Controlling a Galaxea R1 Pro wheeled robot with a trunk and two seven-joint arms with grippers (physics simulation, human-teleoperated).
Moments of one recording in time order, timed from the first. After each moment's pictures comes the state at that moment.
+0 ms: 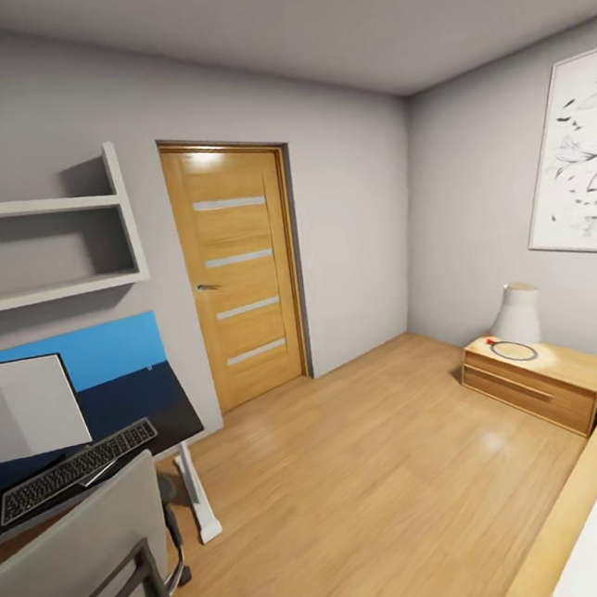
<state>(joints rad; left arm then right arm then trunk) 0.00 -0.12 0.00 -0.44 0.06 -0.42 0.15 -0.06 0.10 0.00 -0.36 0.11 -0.61 -0.11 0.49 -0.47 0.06</state>
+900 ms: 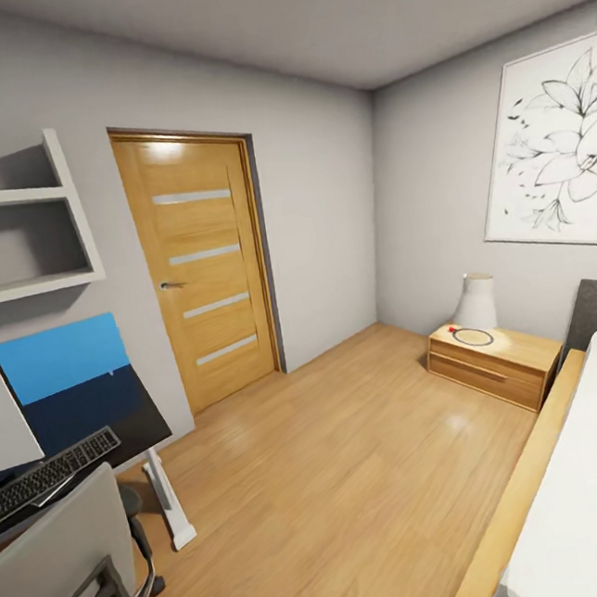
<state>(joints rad) 0.00 -0.12 0.00 -0.44 0.06 -0.42 0.15 -0.06 0.10 0.00 -0.36 0.11 -0.61 -0.11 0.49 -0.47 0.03</state>
